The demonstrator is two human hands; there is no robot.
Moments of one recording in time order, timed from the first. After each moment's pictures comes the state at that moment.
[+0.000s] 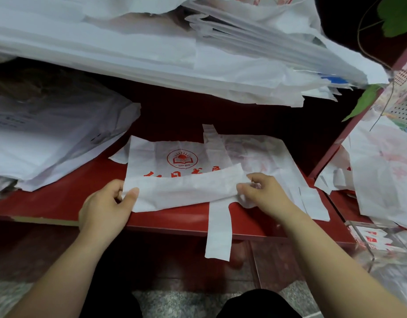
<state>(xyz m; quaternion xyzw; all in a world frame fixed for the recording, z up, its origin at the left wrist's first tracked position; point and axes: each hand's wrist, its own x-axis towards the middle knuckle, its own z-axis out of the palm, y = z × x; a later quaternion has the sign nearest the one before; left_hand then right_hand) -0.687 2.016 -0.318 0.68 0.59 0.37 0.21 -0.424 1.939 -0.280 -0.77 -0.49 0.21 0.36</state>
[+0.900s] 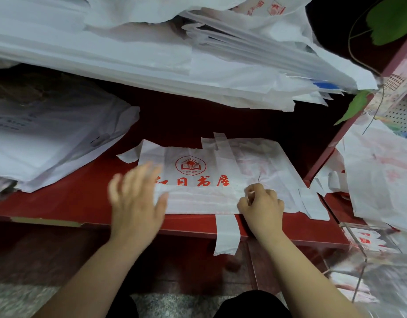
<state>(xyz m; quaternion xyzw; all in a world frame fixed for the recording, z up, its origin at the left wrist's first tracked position) -0.649 1.997 -0.318 0.80 0.47 0.37 0.02 -0.439 1.927 -0.308 -0.86 -0.45 -0.03 0.24</state>
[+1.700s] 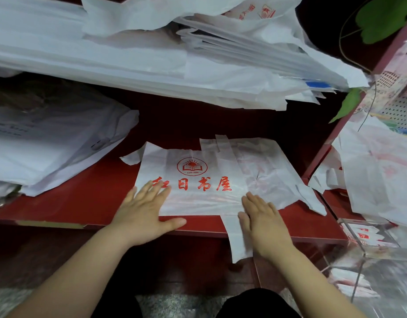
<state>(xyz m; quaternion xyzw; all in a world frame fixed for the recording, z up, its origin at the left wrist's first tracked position) -0.655 2.009 -0.306 0.90 0.42 -0.01 0.10 -0.440 1.893 -0.310 -0.82 -0.58 0.02 0.04</state>
